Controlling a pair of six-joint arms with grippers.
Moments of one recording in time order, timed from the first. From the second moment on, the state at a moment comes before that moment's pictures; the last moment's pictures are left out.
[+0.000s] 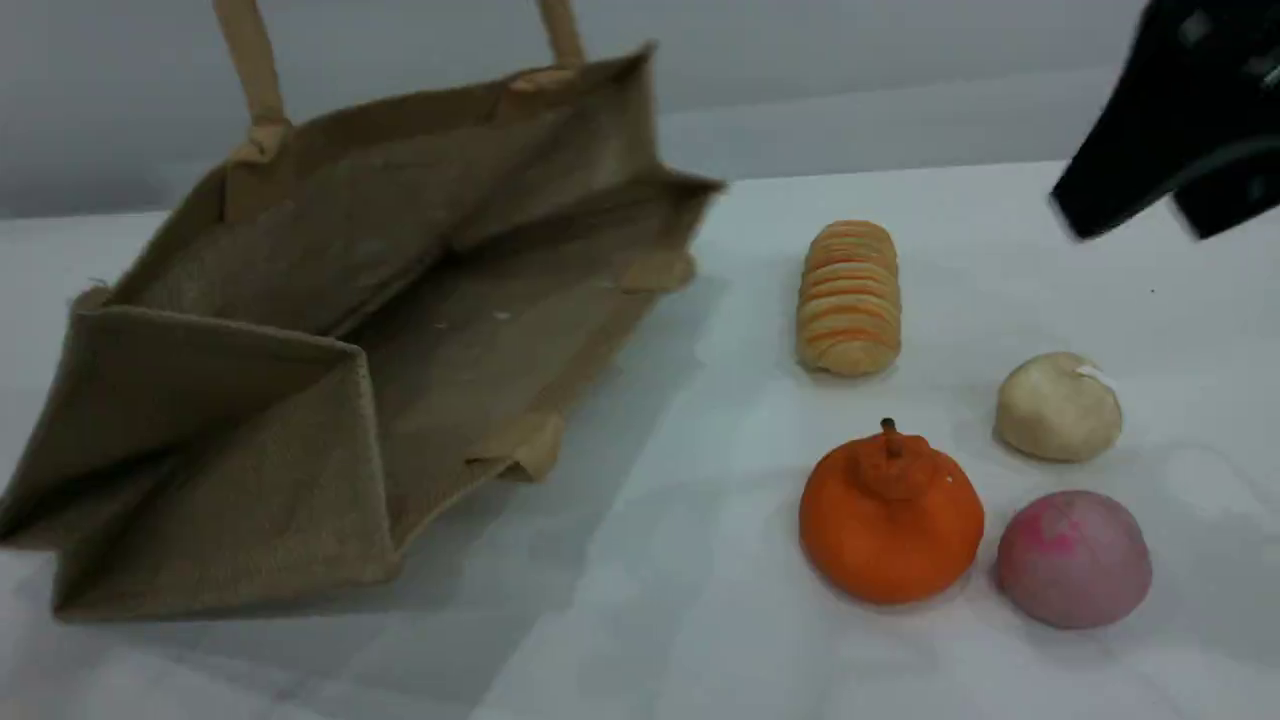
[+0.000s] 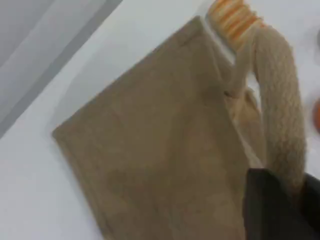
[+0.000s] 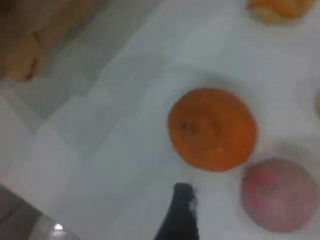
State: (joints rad) left arm -0.17 1.85 -1.90 -0.45 1.22 0.83; right arm 0.09 1.50 -0.87 0.63 0.74 -0.62
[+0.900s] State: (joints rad) left arm -0.17 1.85 -1.91 -0.61 1.22 1.01; right arm 0.35 1.89 -0.88 0.66 0.36 -0.64
